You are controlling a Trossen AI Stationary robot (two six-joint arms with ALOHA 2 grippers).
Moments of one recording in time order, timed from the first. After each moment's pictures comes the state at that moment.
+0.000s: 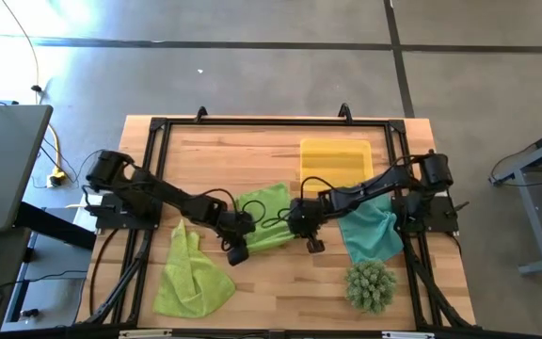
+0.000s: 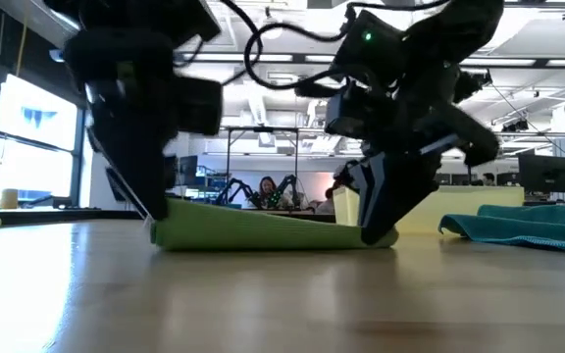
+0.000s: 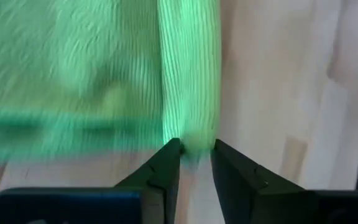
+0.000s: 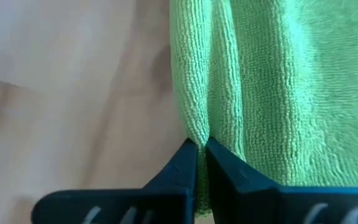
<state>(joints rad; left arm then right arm) -0.12 1.67 0.81 -0.17 0.20 -0.65 0.10 1.82 0.92 -0.17 -0.26 -0.10</state>
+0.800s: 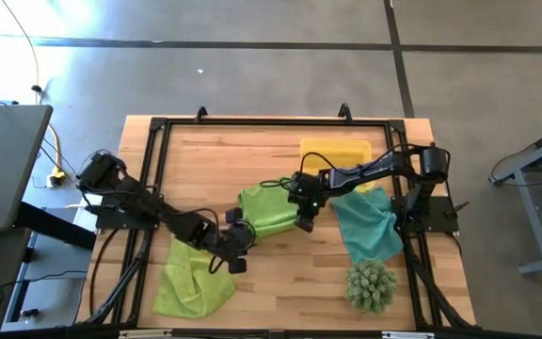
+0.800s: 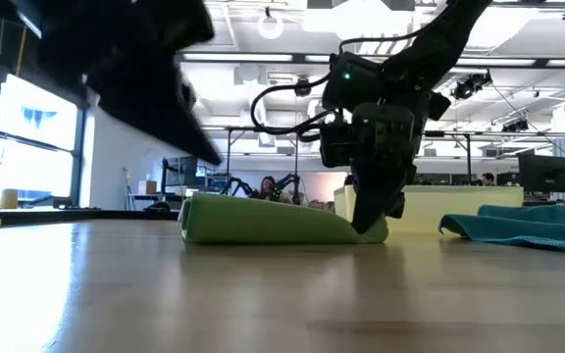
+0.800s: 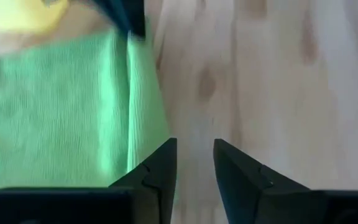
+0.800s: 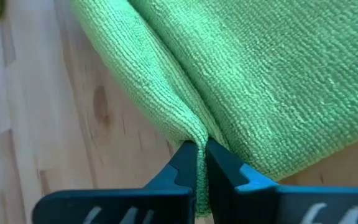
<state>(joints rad) -0.35 1.64 0.82 -0.04 -0.46 -0.36 -0.11 1.83 0.93 -0.21 -0.42 0.34</state>
